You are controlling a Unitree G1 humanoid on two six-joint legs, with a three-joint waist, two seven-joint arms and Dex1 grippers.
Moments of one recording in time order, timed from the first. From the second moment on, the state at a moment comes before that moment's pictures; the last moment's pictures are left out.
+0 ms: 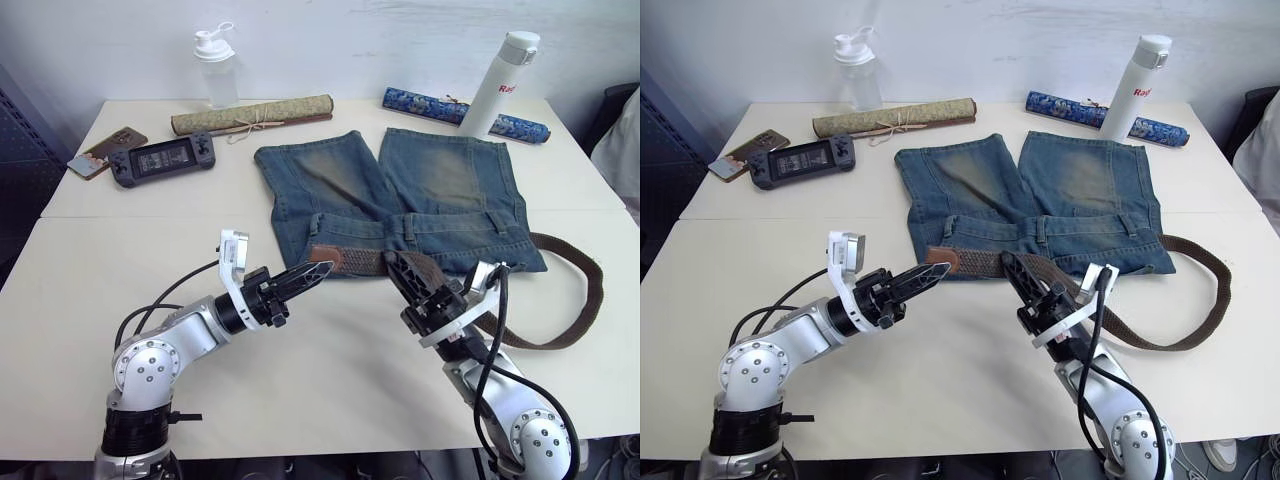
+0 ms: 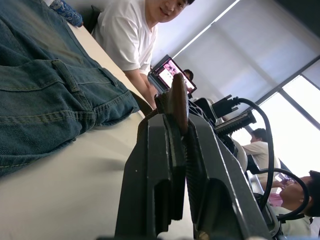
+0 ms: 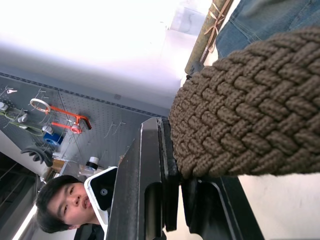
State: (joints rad) left arm -0.25 0.33 0.13 -0.38 -1.20 0.93 -0.43; right arm 0.07 -0.18 -0.04 -0.58 1.66 0.49 -0.08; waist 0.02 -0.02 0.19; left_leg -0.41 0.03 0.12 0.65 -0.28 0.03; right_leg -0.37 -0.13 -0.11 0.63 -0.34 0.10
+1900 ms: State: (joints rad) left arm -0.08 0.65 -0.20 -0.16 0.16 -0.15 -0.54; right arm 0.20 -0.38 -0.49 -0.59 1.93 0.44 0.13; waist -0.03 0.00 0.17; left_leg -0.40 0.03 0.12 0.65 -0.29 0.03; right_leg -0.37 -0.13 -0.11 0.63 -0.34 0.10
